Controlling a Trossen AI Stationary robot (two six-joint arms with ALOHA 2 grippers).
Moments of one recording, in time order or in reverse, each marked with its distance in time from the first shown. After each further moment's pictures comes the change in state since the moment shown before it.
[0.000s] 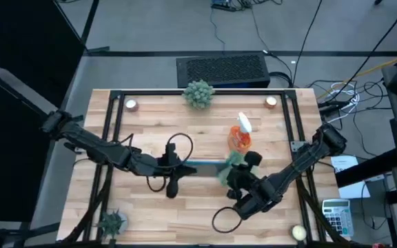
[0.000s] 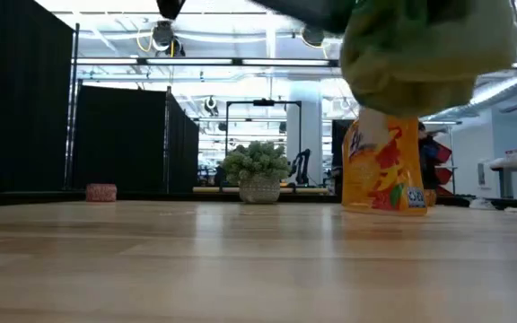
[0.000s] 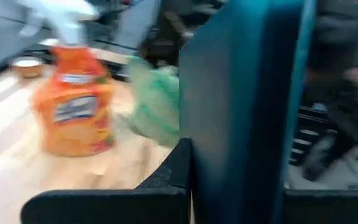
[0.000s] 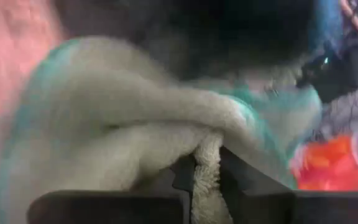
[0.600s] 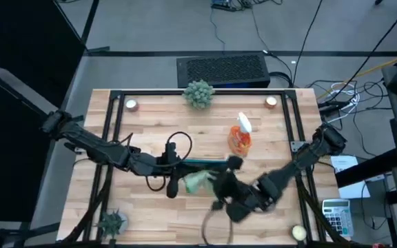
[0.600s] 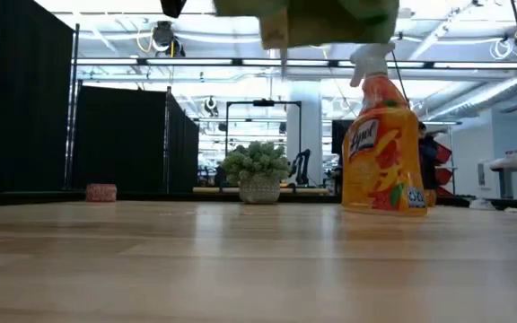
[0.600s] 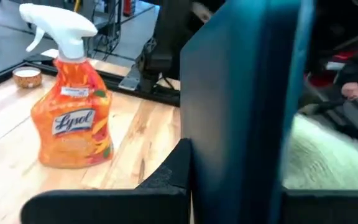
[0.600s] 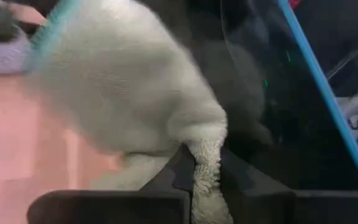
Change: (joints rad) left arm 0.011 0.001 -0.004 0.048 -0.029 -0.001; right arm -0.088 0.000 0.076 0.660 0.078 -0.692
